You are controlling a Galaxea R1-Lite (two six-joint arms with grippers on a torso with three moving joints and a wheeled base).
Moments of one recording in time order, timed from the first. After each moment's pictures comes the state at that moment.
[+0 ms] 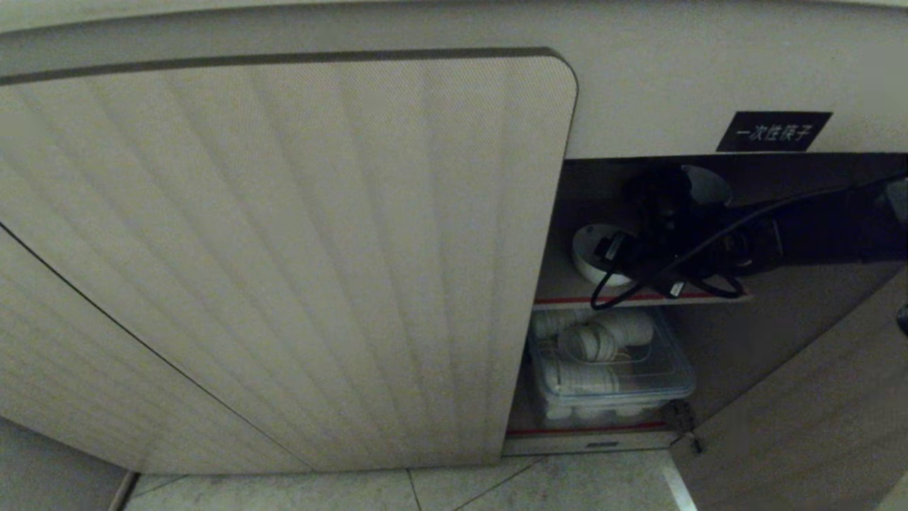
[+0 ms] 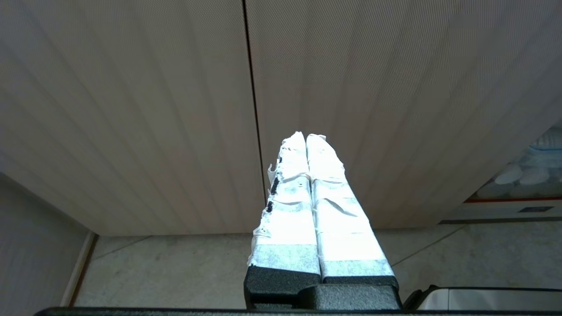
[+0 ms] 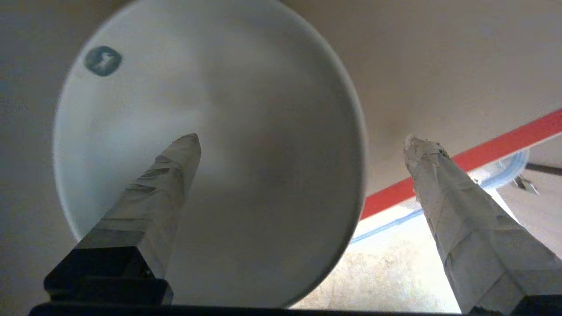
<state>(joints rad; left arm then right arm) 0.00 0.00 0.00 0.00 -0.01 -0.02 0.34 2.04 -1.50 0.10 -0.37 0.72</state>
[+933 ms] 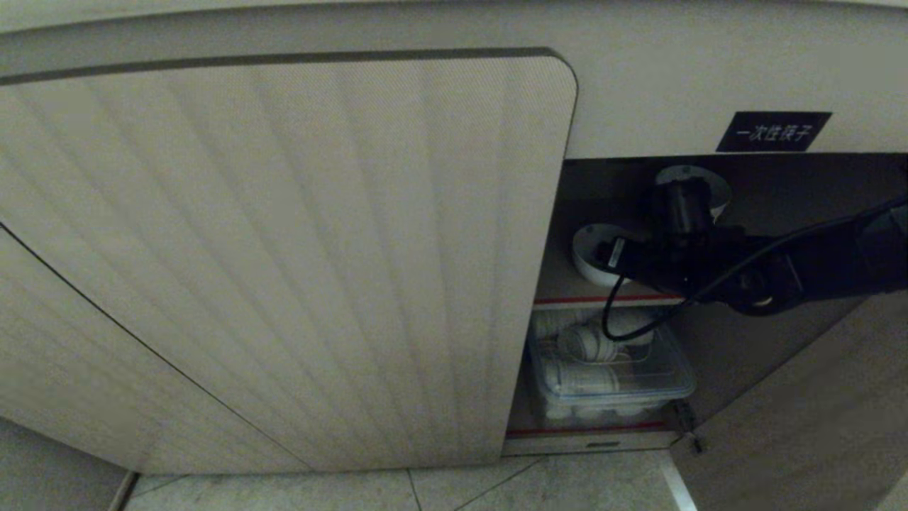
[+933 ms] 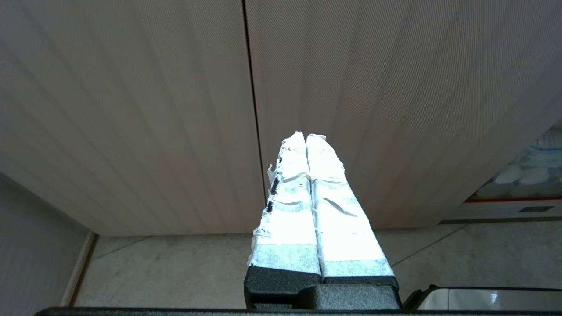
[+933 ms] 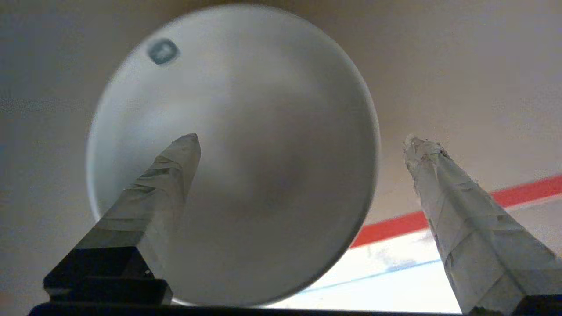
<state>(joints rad) 0.00 0.00 0.00 0.00 -0.01 -0.02 0.34 1.98 -1.27 -0.27 -0.37 0.47</state>
